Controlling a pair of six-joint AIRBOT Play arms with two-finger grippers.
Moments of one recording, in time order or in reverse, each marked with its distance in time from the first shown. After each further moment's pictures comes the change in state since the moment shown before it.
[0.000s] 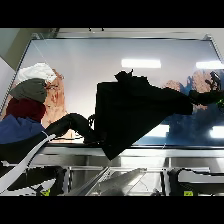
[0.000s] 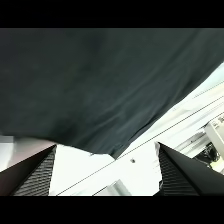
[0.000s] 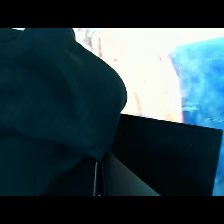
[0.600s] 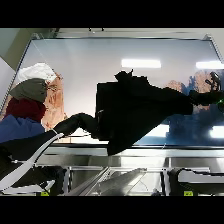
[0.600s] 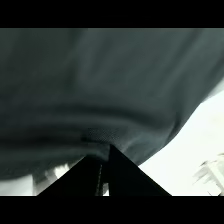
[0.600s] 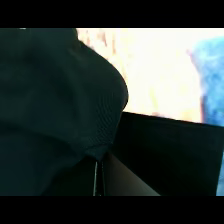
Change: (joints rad) left arm -0.083 -0.063 0.122 0.010 -0.141 0.060; right arm -0.001 0.001 0.000 0.006 0.018 -0.001
